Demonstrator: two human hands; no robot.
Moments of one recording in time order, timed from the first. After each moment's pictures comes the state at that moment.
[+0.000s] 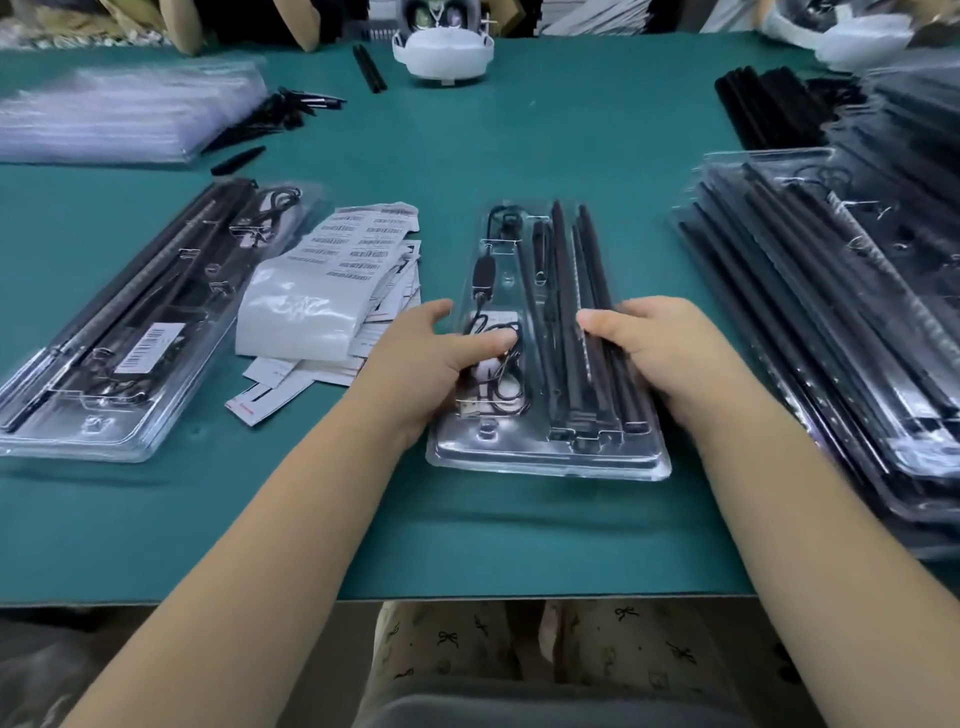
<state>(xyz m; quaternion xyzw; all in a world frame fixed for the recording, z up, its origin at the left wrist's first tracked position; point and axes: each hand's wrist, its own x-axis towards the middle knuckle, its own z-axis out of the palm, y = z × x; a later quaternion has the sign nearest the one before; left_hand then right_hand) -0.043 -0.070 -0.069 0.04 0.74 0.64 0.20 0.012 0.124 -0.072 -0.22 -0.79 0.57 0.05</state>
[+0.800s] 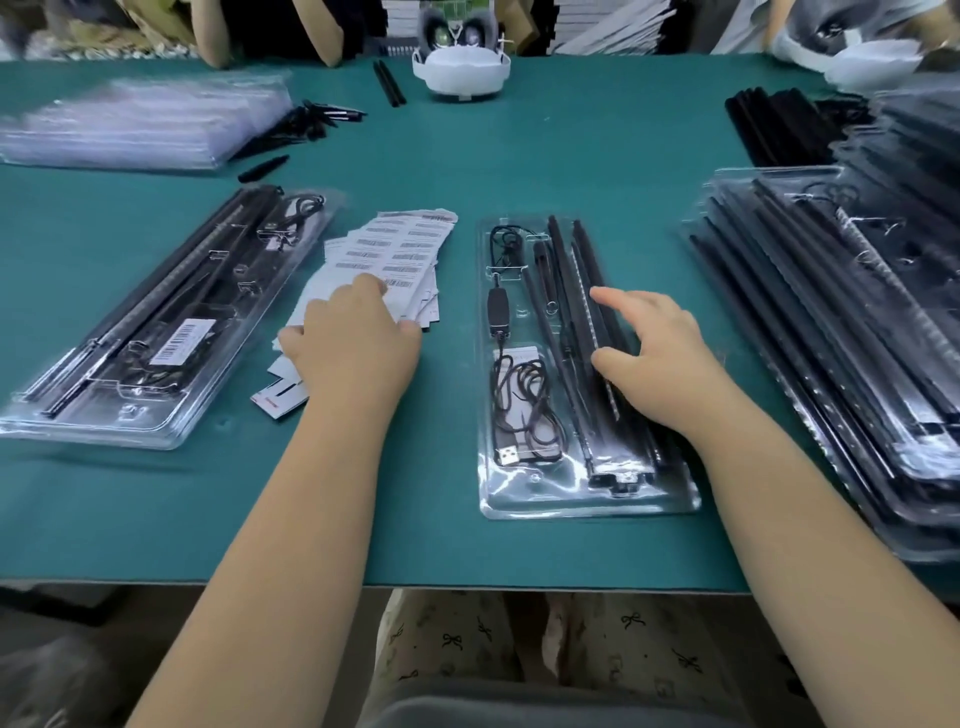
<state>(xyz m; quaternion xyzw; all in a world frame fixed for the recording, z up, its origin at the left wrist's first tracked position) -0.068 -0.103 -0.067 -0.01 0.98 0.15 -0.12 0.023 0.115 -0.070 -0.11 -0.93 0.35 0.08</state>
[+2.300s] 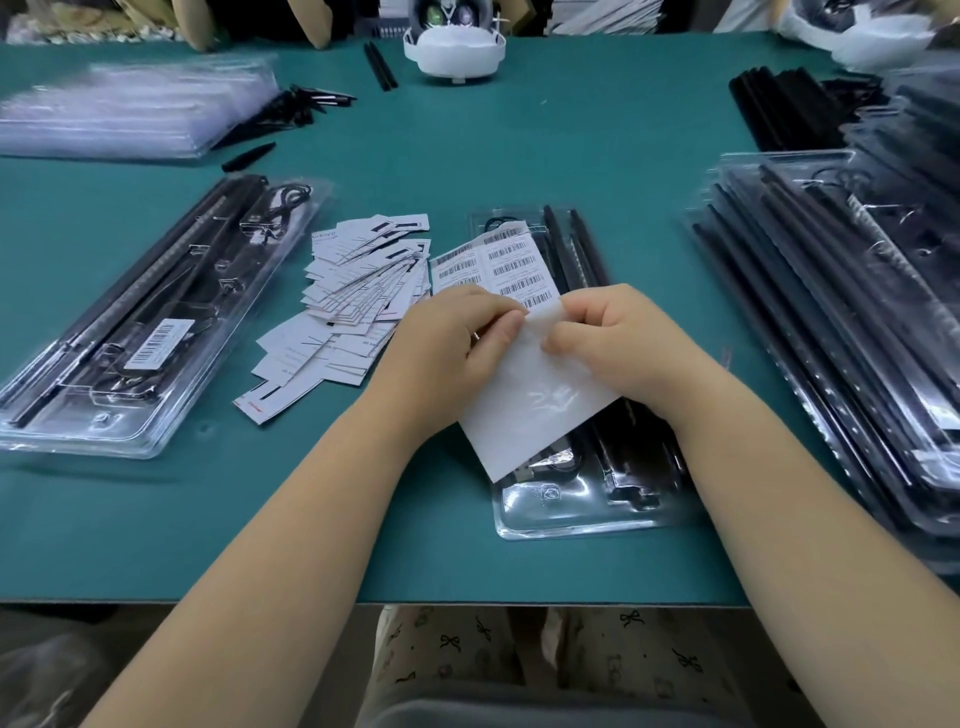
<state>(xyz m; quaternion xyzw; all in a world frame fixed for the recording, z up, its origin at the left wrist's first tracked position) -0.042 -0.071 -0.066 0.36 0.84 0.38 -0.13 0.006 0.089 -0.053 -0.04 -0.85 0.53 0.02</state>
